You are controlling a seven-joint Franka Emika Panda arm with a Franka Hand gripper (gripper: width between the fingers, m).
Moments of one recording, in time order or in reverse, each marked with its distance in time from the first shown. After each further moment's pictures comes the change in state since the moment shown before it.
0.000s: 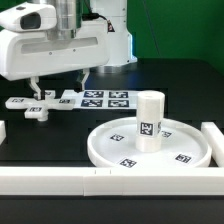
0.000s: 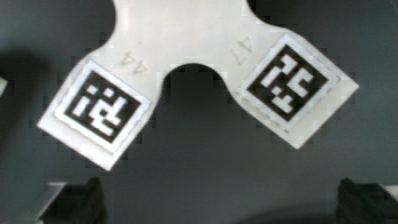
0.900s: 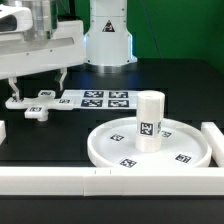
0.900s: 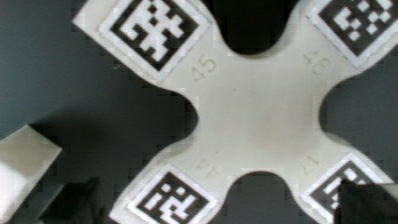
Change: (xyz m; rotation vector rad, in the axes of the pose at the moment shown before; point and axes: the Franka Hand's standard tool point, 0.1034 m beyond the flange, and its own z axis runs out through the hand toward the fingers) arm -0.038 0.024 0.005 0.008 -0.013 -0.063
